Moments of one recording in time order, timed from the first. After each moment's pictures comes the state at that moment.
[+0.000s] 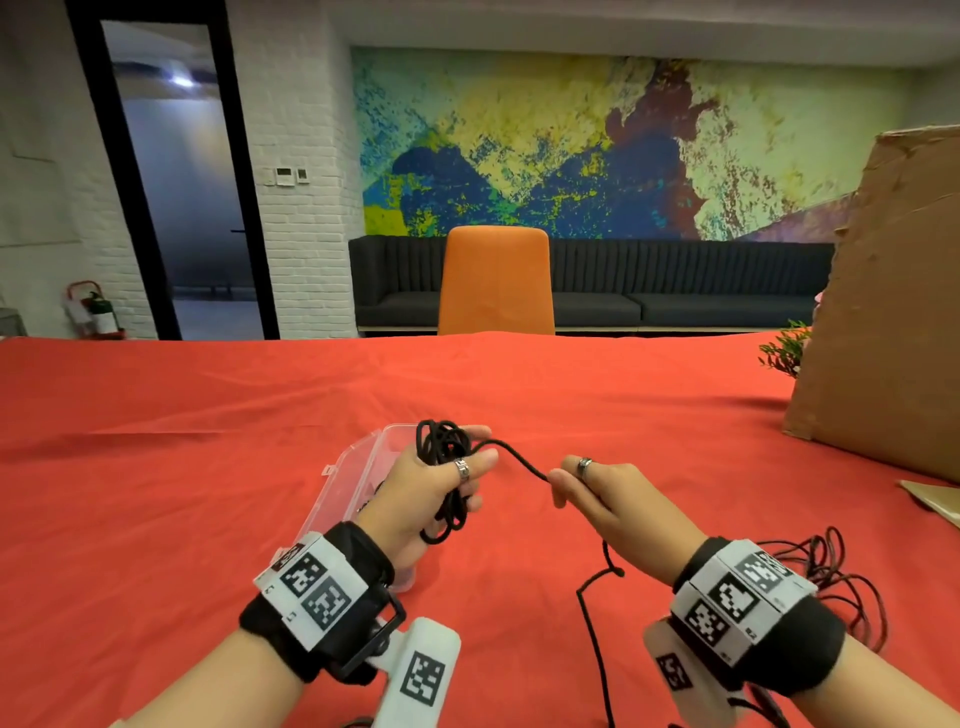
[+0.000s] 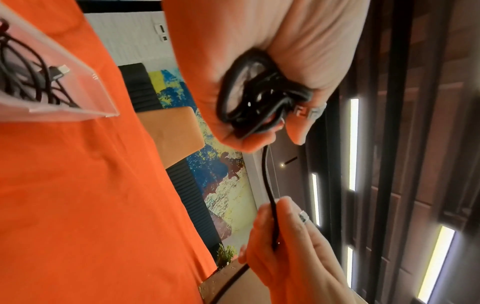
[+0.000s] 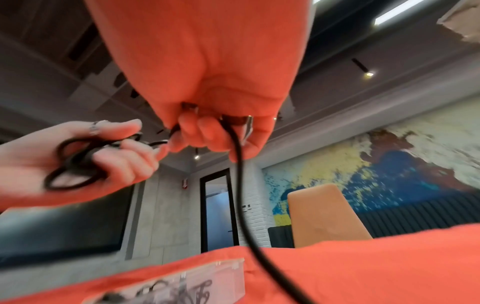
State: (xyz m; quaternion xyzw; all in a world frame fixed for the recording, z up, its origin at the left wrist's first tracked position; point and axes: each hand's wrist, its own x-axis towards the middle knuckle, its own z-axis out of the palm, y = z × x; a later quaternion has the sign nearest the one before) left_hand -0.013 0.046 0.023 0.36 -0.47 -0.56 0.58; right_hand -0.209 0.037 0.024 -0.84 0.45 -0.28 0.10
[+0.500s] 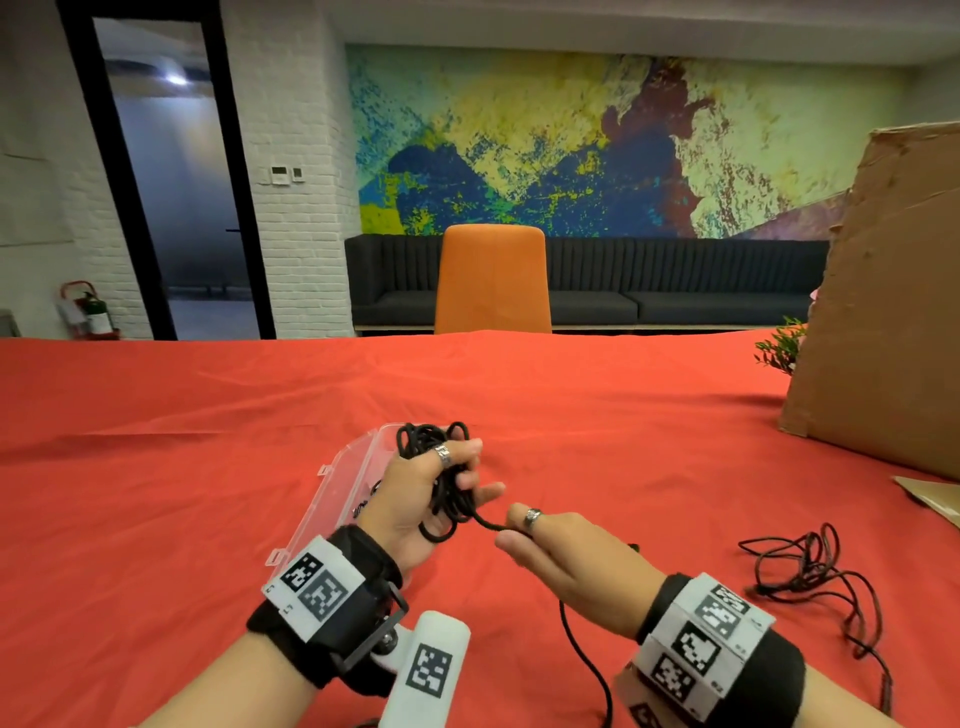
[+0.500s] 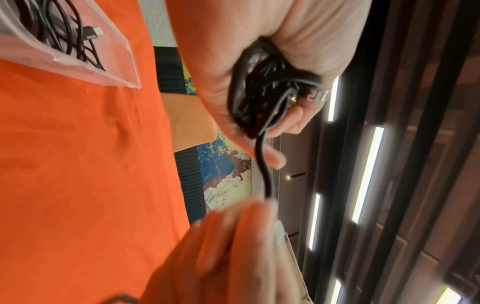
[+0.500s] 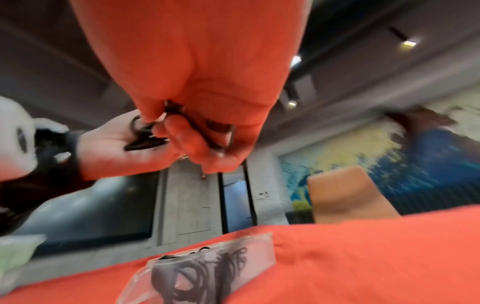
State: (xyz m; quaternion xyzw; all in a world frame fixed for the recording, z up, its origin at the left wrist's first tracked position) left_hand -0.016 0.044 0.024 0.30 -0.36 -0.65 0.60; right_hand -0.182 0.059 0.003 -0.91 0.36 -0.19 0.13
